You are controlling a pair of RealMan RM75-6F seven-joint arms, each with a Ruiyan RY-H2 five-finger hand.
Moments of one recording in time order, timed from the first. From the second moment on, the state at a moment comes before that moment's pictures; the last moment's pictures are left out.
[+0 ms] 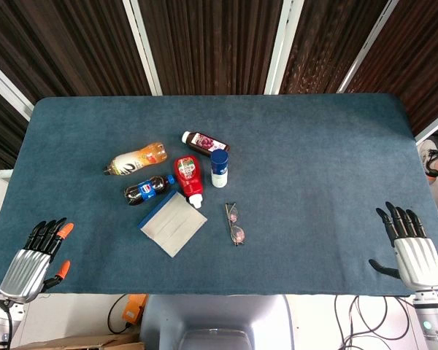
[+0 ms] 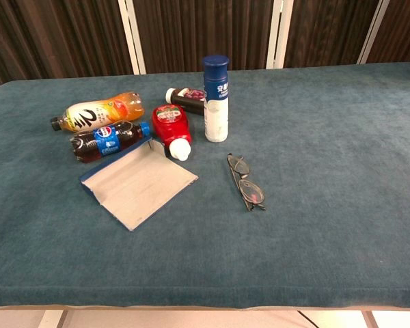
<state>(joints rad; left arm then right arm) -0.15 -1.18 0.03 -1.49 1.69 1.48 -0.02 0.08 -1.12 0.05 -1.62 -1.51 1.46 -0.12</state>
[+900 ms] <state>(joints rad) -0.54 -1.44 -0.05 -1.33 1.84 1.20 -0.16 0.08 -1.09 0.06 -1.62 -1.49 1.45 -0.05</state>
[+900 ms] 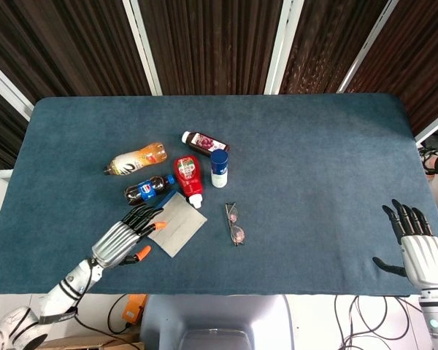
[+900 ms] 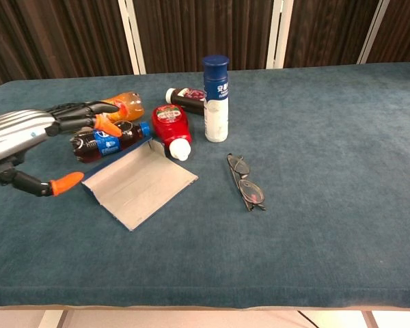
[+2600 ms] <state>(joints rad) -0.99 -2.15 -0.15 -0.59 1.59 0.98 -0.12 0.06 -0.99 0.10 -1.61 -1.41 1.44 0.16</state>
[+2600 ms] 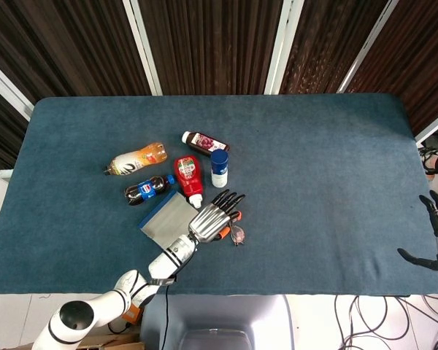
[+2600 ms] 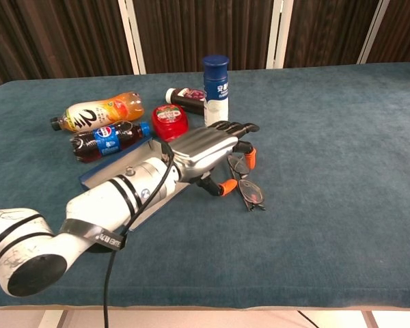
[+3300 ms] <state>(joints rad) -1.00 -2.16 -0.13 -0.56 1.55 0.96 -0.12 0.05 -0.99 0.10 -1.61 -1.41 1.45 0.18</state>
